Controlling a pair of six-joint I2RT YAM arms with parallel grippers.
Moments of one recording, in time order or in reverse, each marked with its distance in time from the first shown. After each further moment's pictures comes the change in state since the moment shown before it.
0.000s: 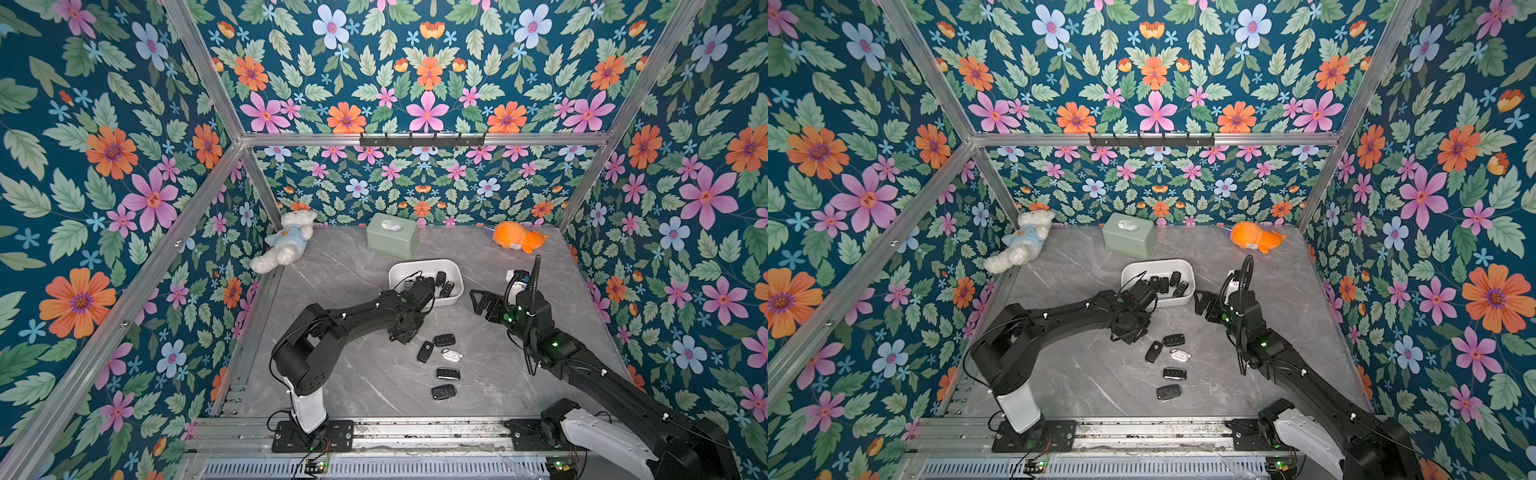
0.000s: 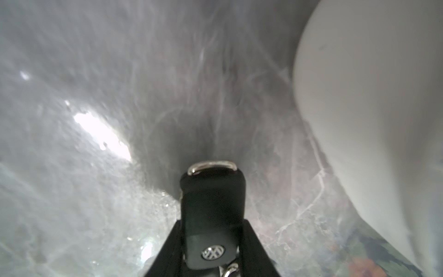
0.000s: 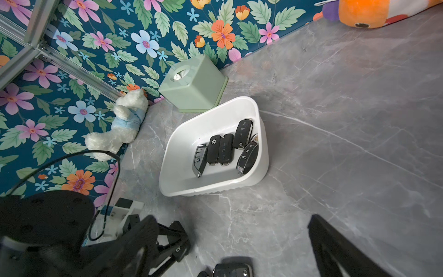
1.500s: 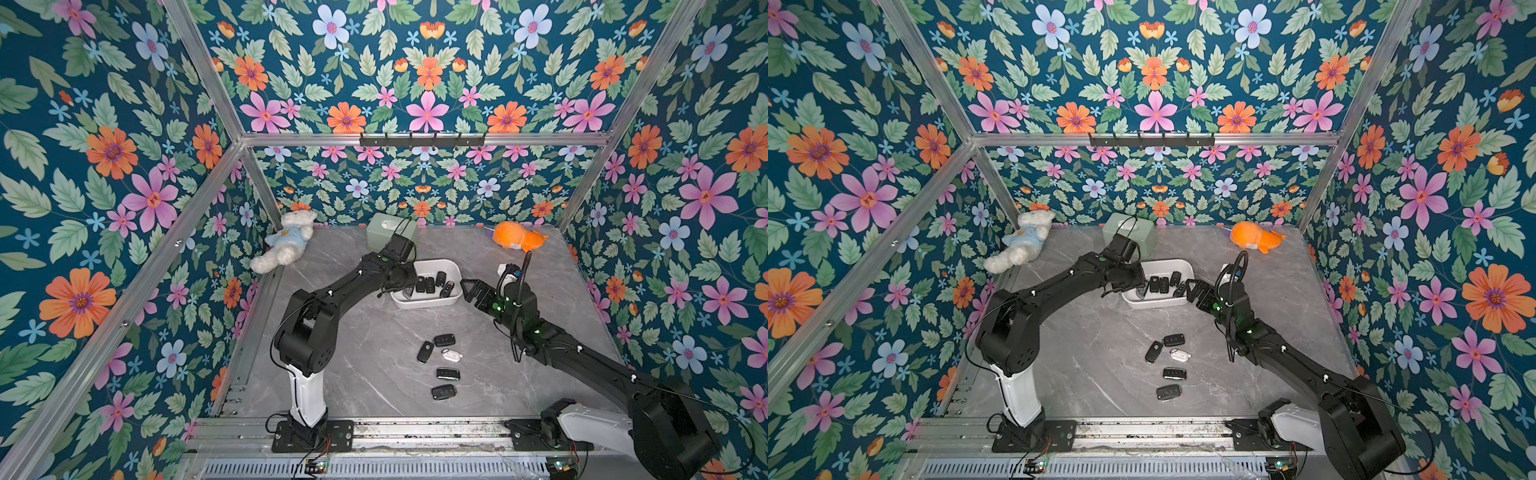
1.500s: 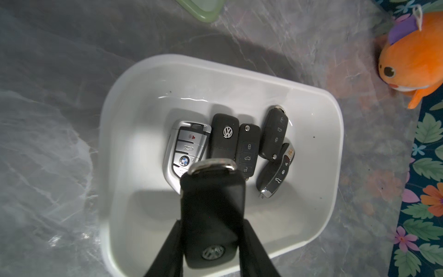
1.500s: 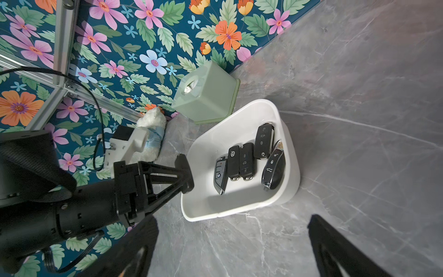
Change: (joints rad) left arm 0.229 0.138 0.348 0.053 0.147 0.888; right arm 0.000 0.198 0.021 0.224 -0.037 0.176
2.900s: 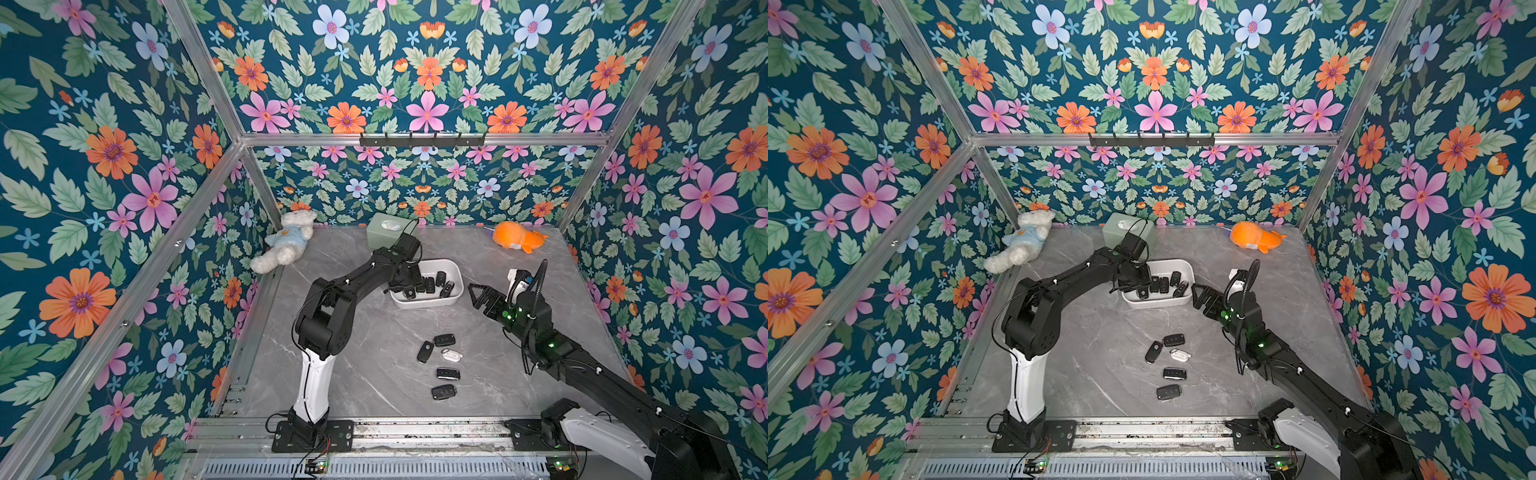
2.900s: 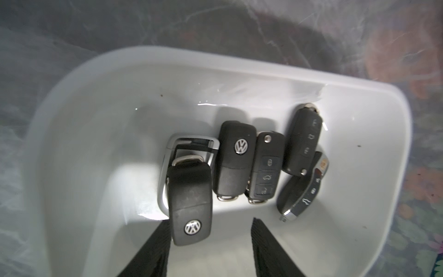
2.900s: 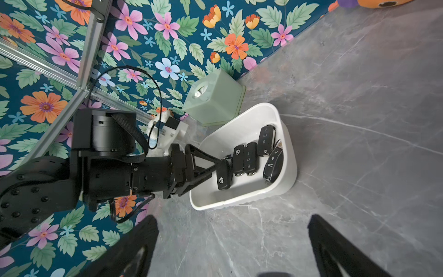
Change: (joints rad) left arm 0.000 0.150 0.159 -0.093 -0.008 0.048; right arm 0.000 -0.182 -0.060 -0.085 -0.014 -0.014
